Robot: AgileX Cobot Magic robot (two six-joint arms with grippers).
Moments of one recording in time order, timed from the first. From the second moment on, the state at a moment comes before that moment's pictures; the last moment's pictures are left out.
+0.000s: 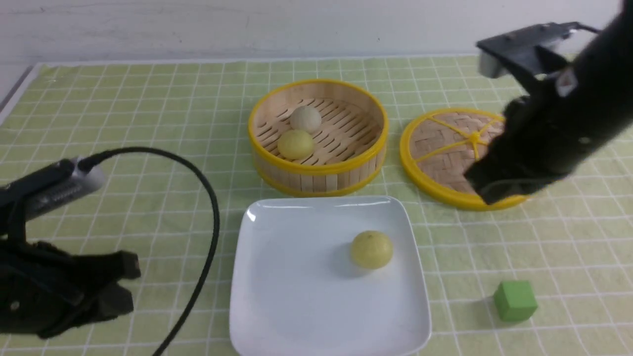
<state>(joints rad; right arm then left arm) 0.45 1.41 -1.27 0.16 1.12 -0.05 -0.07 1.05 -0.70 -0.33 0.83 -0.10</state>
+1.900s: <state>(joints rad) 0.45 1.12 -0.85 0.09 0.93 -0.04 -0.33 1.86 -1.80 -0.03 1.23 -0.17</state>
